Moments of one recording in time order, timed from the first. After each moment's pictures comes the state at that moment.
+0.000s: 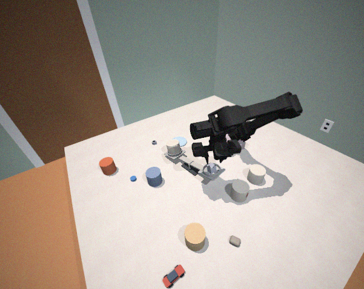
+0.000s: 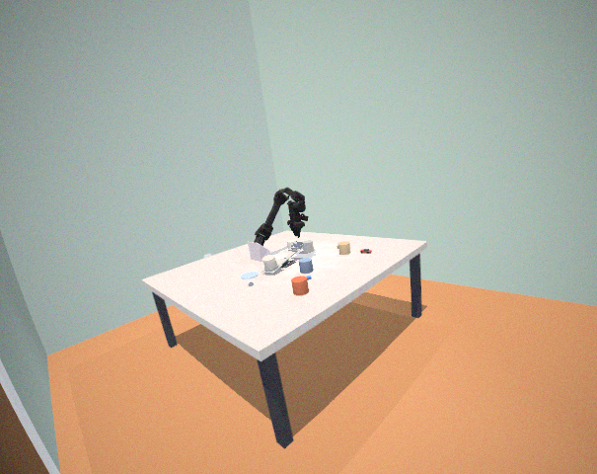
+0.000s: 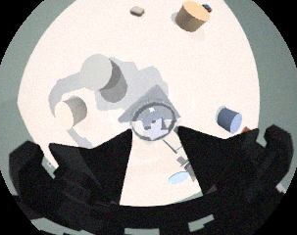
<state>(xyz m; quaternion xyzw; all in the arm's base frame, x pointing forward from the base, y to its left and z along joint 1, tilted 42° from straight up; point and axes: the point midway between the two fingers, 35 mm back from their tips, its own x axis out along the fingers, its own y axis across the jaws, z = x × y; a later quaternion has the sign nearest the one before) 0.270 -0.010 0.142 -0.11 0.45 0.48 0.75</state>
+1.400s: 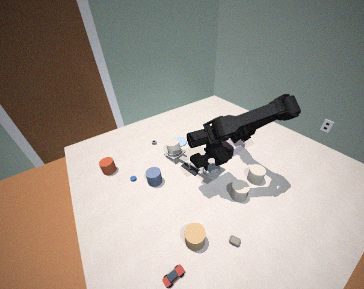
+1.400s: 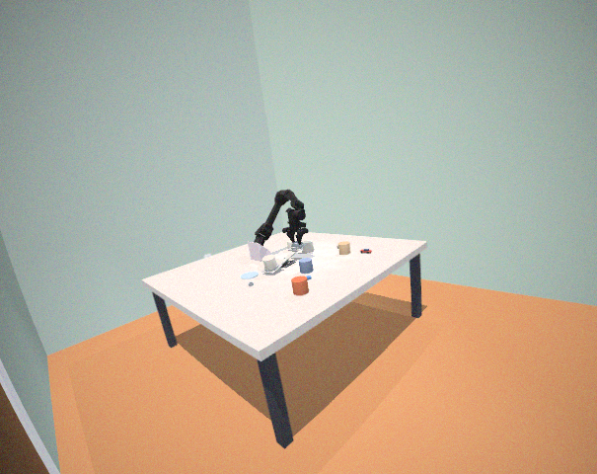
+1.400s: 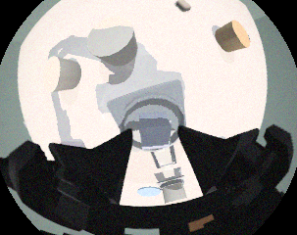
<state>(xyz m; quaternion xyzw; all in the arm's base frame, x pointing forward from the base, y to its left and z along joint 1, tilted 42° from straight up) 0.273 0.007 0.101 -0.24 0.33 0.57 0.71</state>
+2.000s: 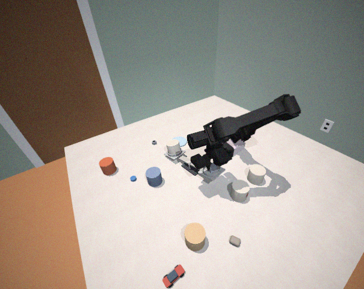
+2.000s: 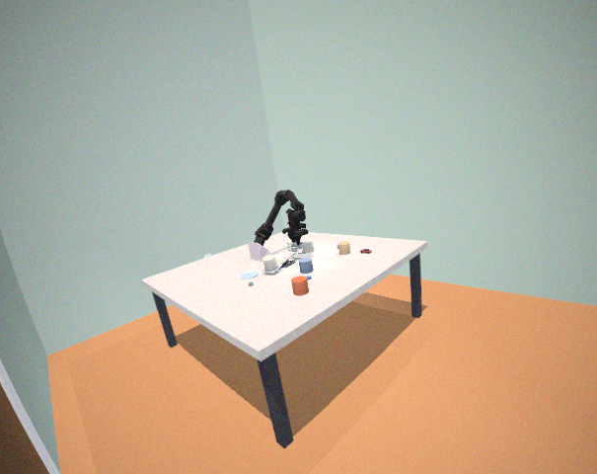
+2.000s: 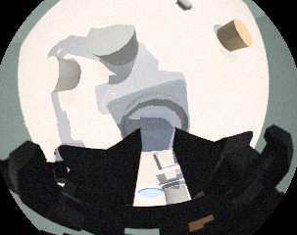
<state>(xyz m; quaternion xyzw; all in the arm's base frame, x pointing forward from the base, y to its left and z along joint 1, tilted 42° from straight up) 0.272 0.011 0.097 -0.24 0.34 0.57 0.71</state>
